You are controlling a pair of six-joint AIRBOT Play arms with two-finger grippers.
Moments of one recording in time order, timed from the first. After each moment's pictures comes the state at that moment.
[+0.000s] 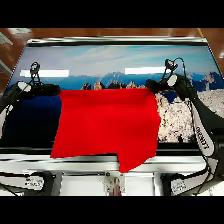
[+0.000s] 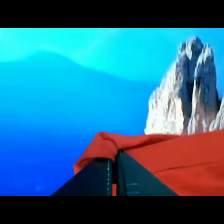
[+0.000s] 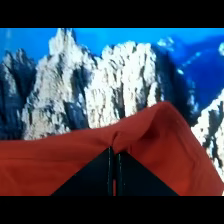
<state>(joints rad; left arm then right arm) 0.12 -1.58 1.20 1.02 -0.62 -1.12 0.06 -1.69 1.38 -1.27 0.72 1.63</state>
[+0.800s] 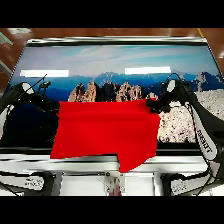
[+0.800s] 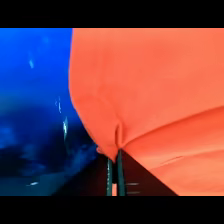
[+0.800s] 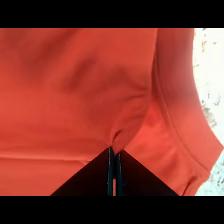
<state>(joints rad) 0.12 -1.59 1.21 1.35 -1.13 -1.30 0.06 -1.65 1.28 -1.35 1.19 1.69</state>
